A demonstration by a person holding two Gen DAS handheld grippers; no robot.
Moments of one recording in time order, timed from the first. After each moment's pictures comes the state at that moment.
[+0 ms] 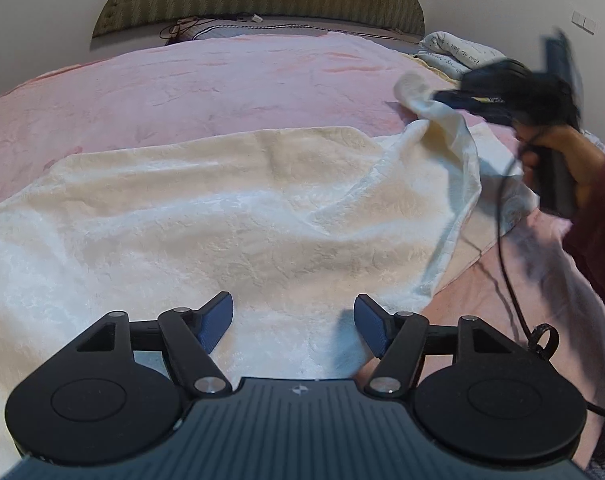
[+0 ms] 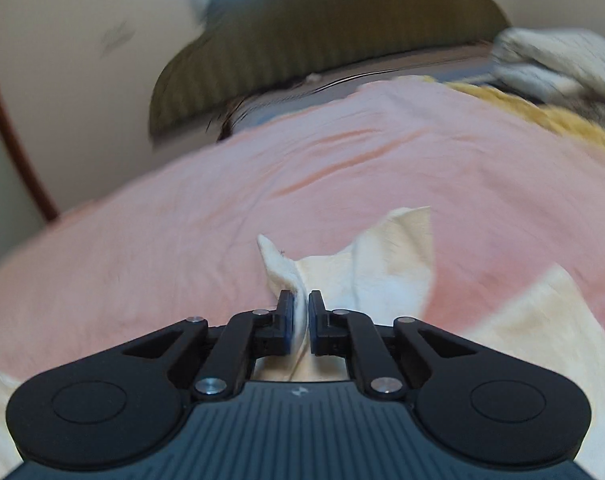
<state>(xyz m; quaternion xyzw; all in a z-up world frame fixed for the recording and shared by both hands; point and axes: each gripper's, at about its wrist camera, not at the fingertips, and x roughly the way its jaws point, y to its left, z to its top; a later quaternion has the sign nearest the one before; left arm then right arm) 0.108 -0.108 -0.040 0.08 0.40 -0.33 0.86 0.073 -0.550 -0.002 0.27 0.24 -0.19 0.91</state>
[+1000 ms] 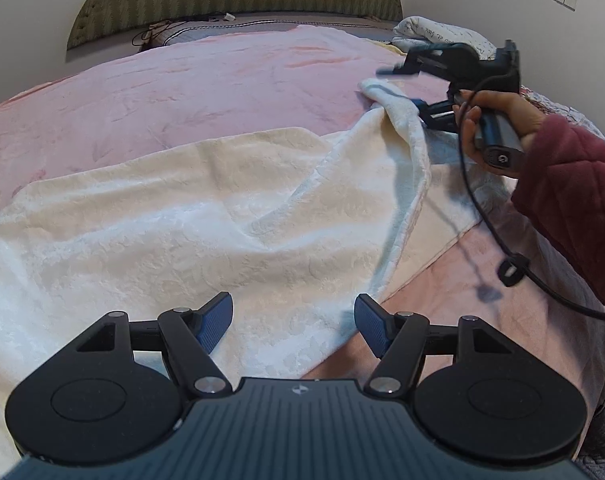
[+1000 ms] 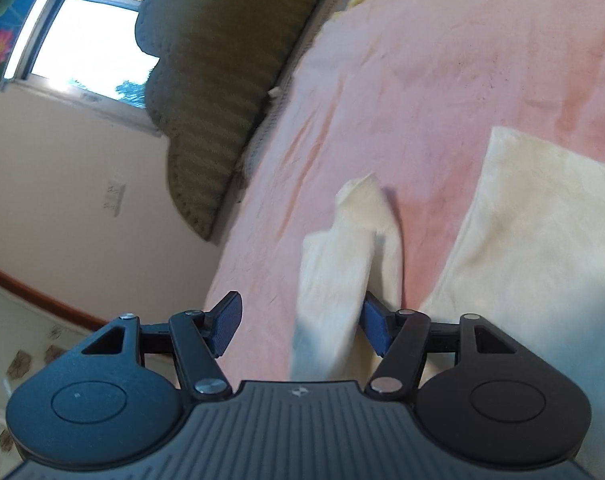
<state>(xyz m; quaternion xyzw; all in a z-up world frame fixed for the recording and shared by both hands) 0.091 -0.146 -0.031 0.11 0.39 -0.34 0.85 0.078 -0.637 -0.057 0.56 0.17 -0.12 0.80</state>
